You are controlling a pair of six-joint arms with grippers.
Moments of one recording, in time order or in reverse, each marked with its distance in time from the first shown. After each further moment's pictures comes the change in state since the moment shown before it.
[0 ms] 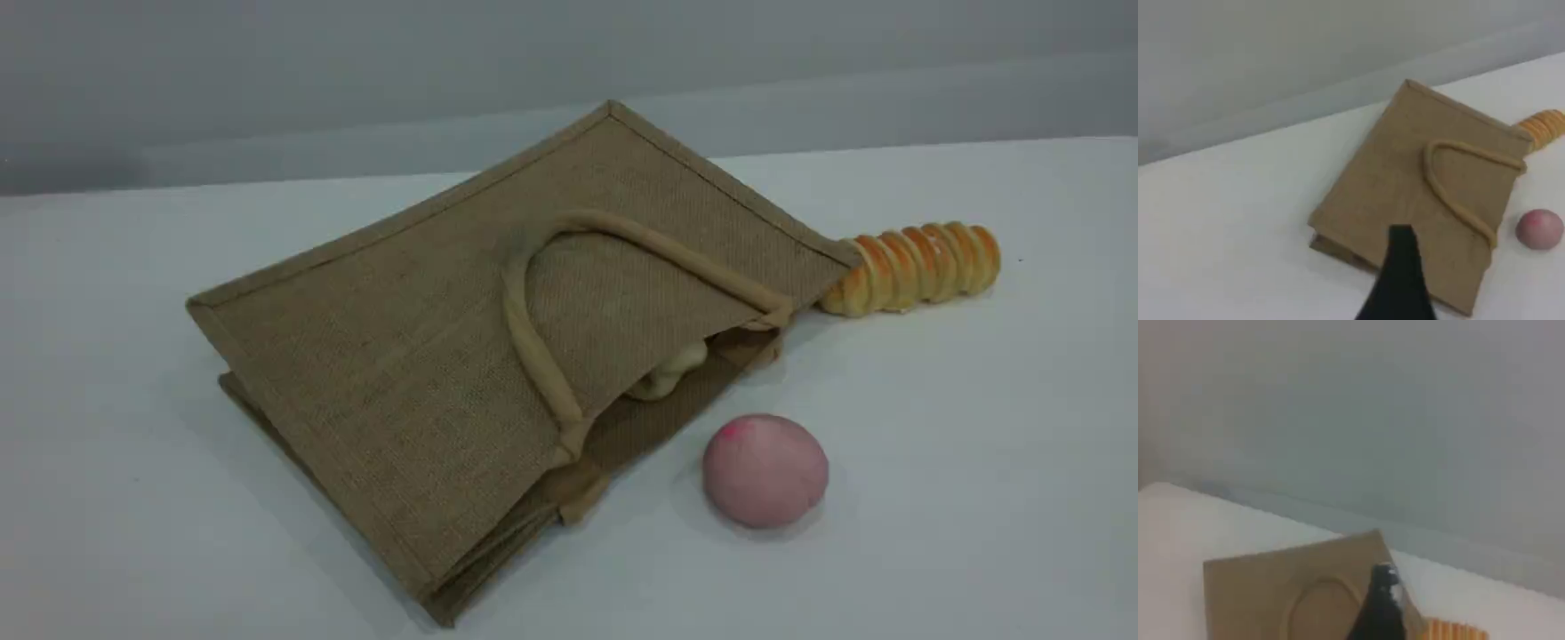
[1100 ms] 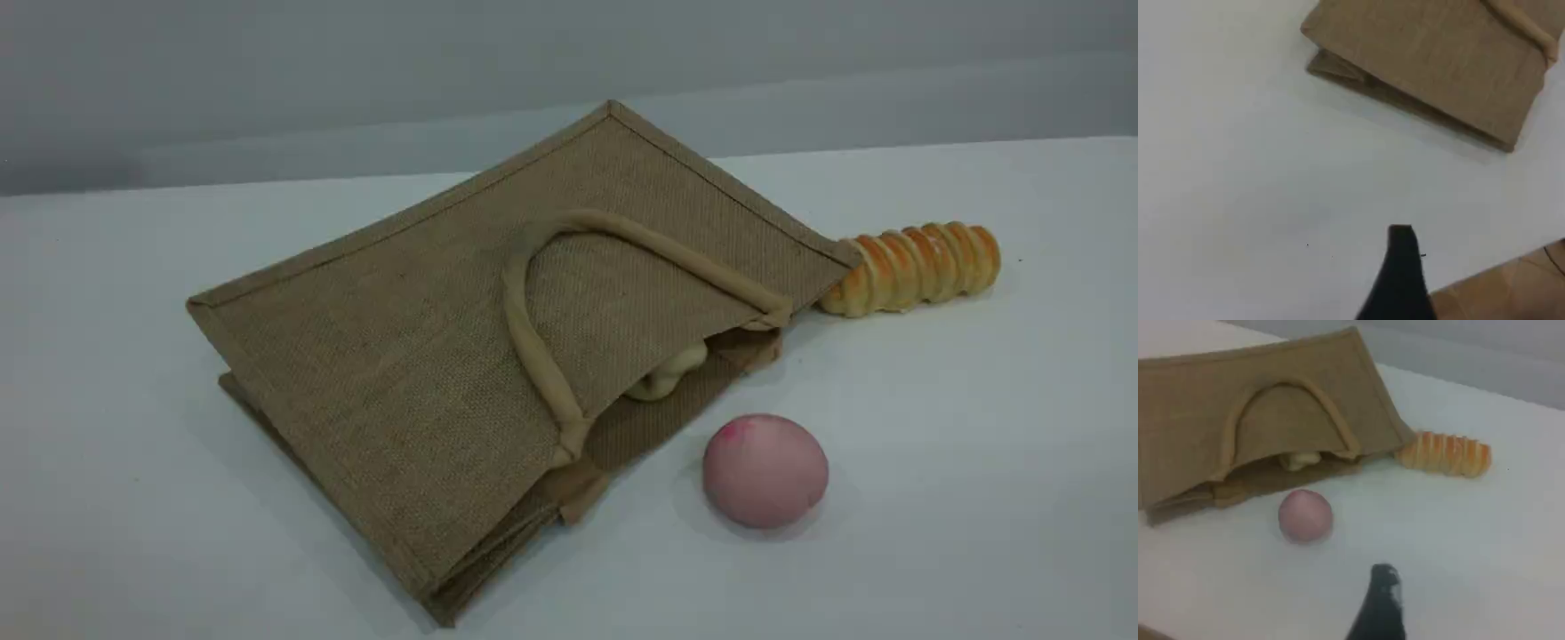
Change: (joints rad) left arm 0.000 -0.253 0.583 0.052 -0.040 0.019; right arm 0.000 -0.345 0.786 -0.084 -0.153 -0.056
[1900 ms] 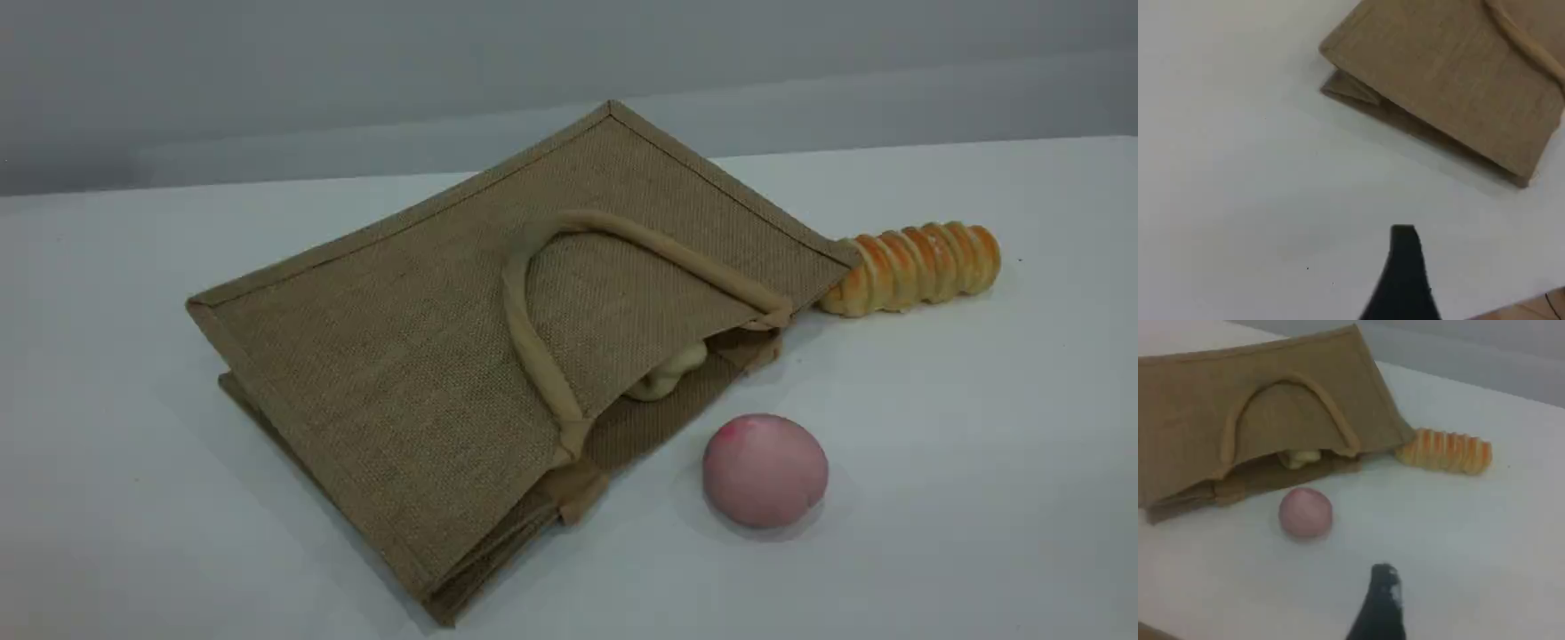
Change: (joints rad) left arm 0.000 -0.078 0.093 0.027 -0.103 -0.080; right arm 0.000 0.000 -0.001 0.000 0.004 0.001
